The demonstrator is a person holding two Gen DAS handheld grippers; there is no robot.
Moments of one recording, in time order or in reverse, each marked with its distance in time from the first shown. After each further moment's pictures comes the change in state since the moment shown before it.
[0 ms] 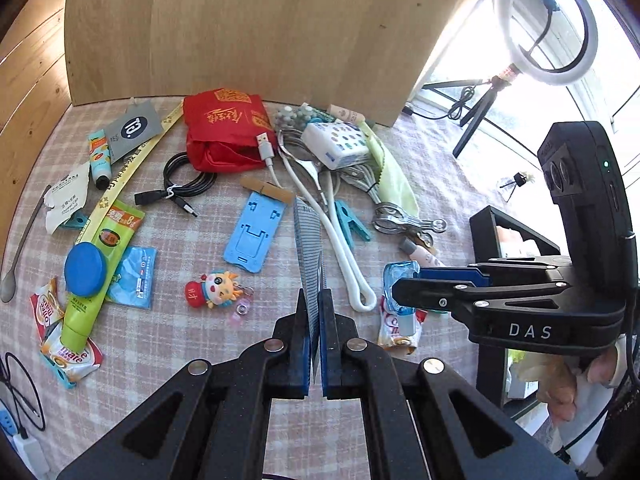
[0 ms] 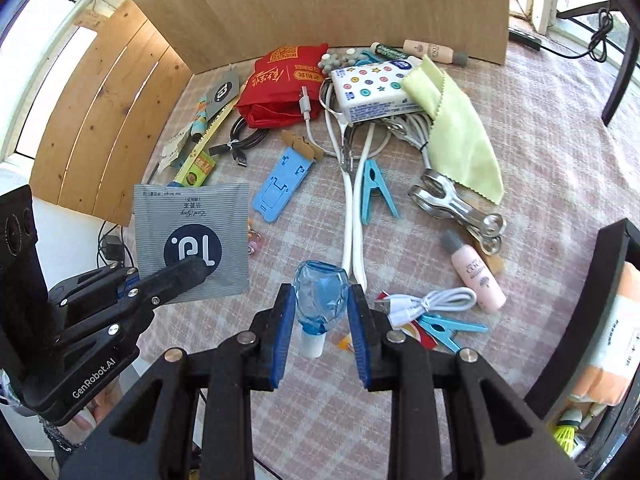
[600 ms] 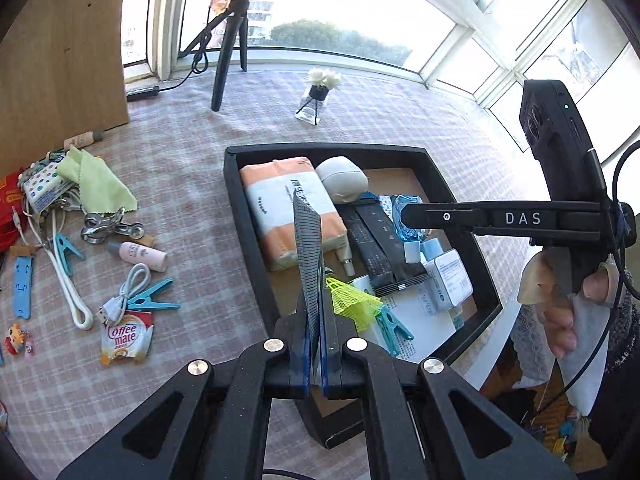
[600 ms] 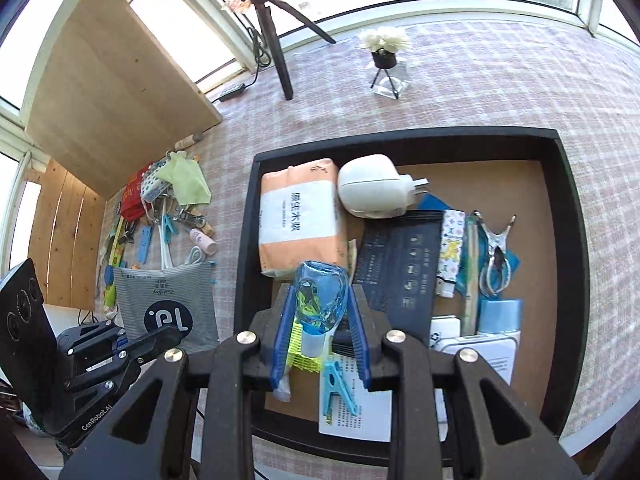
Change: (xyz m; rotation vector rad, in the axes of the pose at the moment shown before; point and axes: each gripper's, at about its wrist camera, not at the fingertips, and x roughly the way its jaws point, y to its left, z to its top) left arm 0.034 -0.254 -0.040 0.394 0.108 -0.261; right arm -0.163 -0.207 -0.149 0.434 -0.255 -0.169
